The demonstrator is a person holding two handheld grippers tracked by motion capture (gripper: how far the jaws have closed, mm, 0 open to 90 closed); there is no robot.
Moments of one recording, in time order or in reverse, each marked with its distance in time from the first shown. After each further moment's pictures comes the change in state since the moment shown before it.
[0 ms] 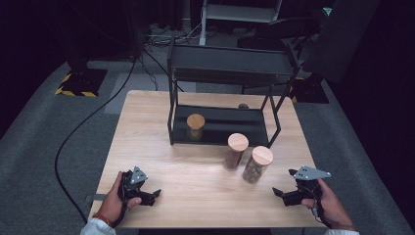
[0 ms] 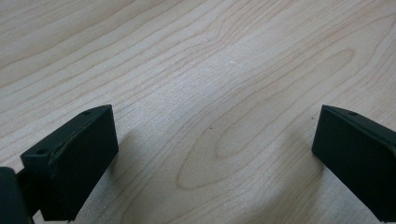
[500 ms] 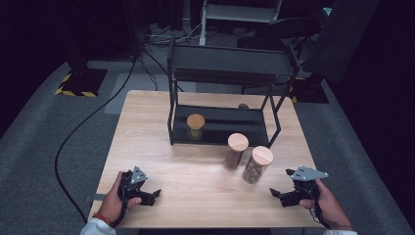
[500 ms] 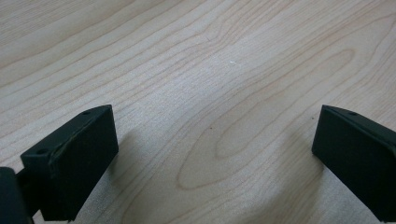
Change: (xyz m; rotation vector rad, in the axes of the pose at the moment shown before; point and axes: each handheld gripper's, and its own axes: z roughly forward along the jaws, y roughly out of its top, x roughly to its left) left arm 0.000 0.000 0.000 0.000 -0.001 0.000; right arm 0.006 0.005 0.001 -0.011 0.016 -0.018
